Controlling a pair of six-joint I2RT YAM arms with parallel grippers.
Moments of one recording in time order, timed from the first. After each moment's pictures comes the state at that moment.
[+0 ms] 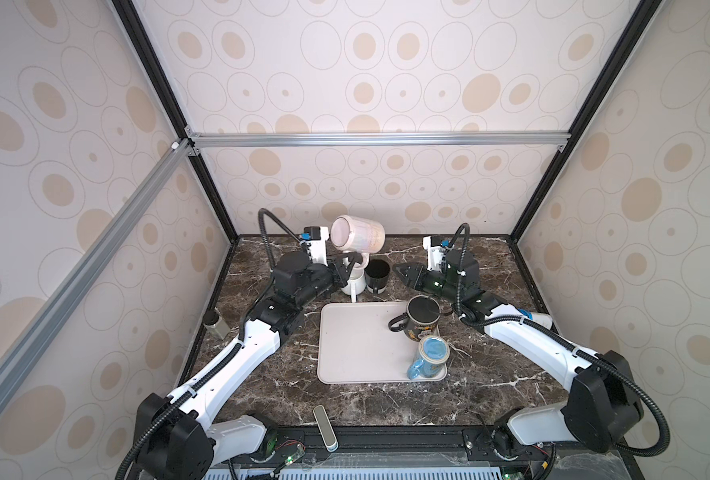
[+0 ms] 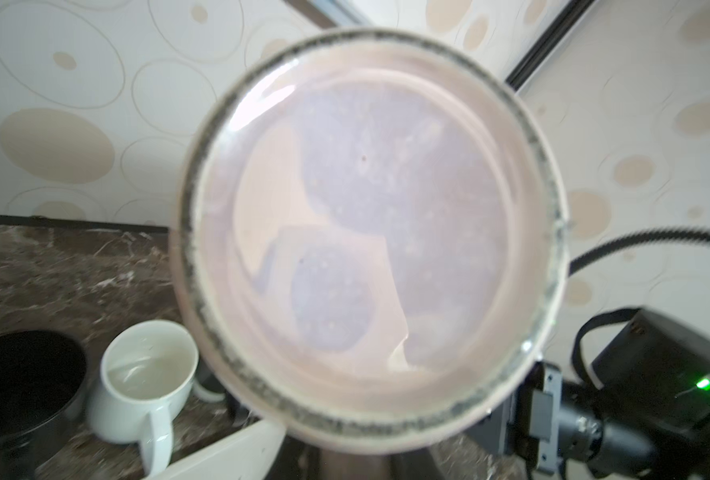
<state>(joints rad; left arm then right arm) -0.42 1.20 0.95 0.22 0.28 -0.65 0.49 1.40 0.99 0.17 -0.37 0.75</state>
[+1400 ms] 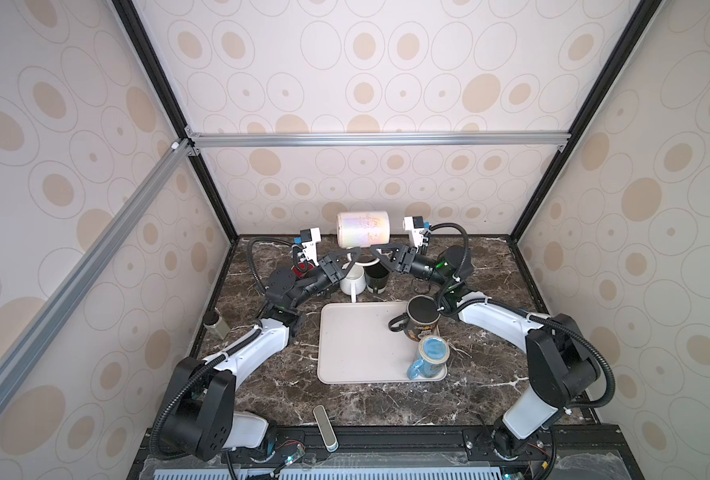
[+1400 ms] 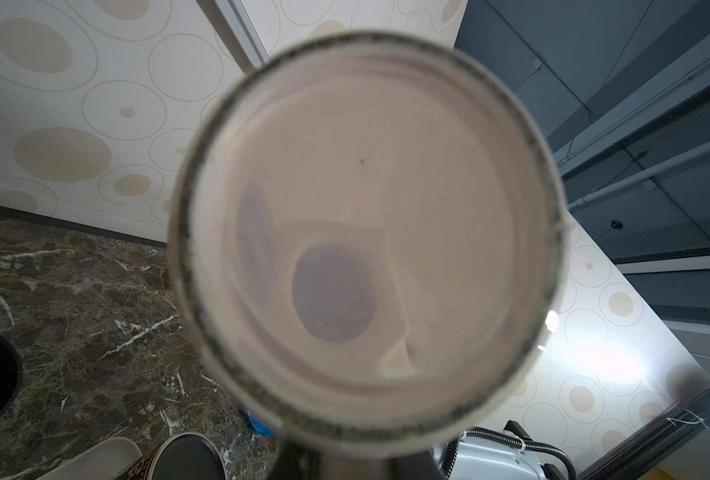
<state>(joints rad) -0.37 1.38 0.79 0.95 0.61 -1.22 0.51 1.66 1.10 0.92 -0.78 1.22</state>
